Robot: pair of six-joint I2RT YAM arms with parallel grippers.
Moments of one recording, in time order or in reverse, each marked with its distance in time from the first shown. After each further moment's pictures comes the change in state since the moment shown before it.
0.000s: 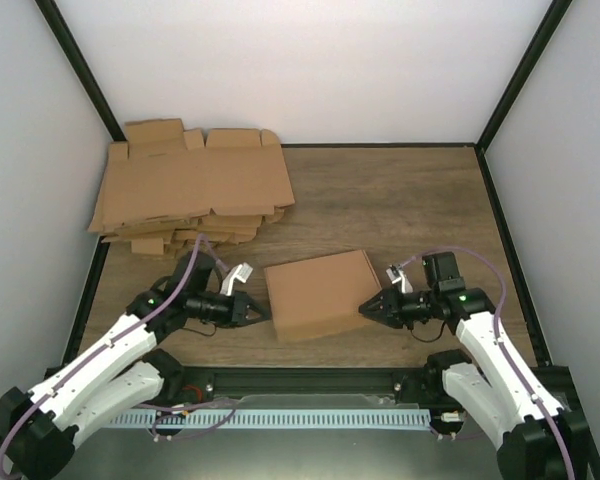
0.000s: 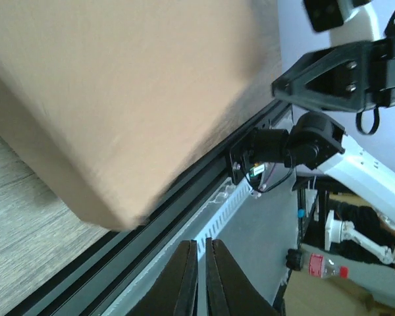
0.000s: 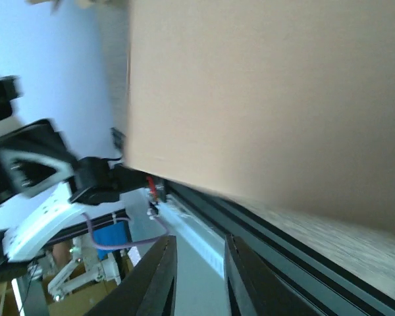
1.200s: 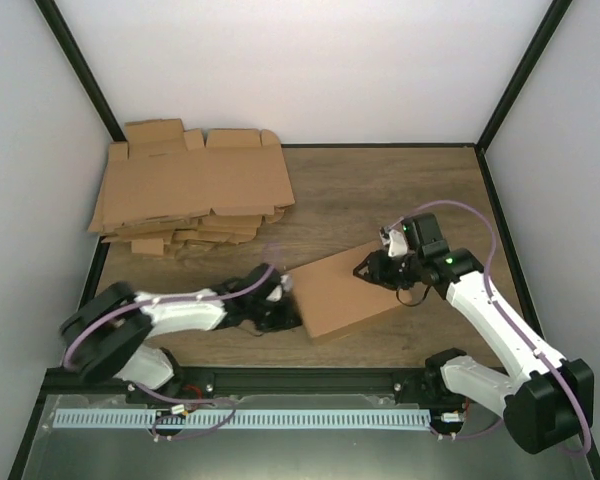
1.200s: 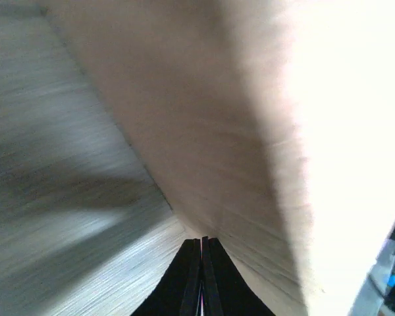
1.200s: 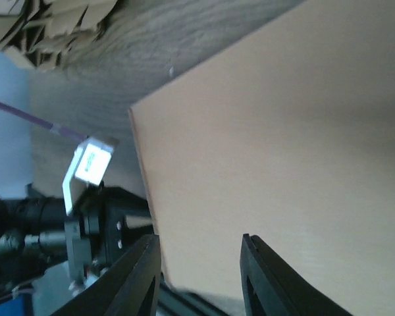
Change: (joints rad) left arm -0.238 0.544 -0.073 0.457 -0.352 -0.234; right arm 0.151 0.262 0.285 0.029 0.418 -0.015
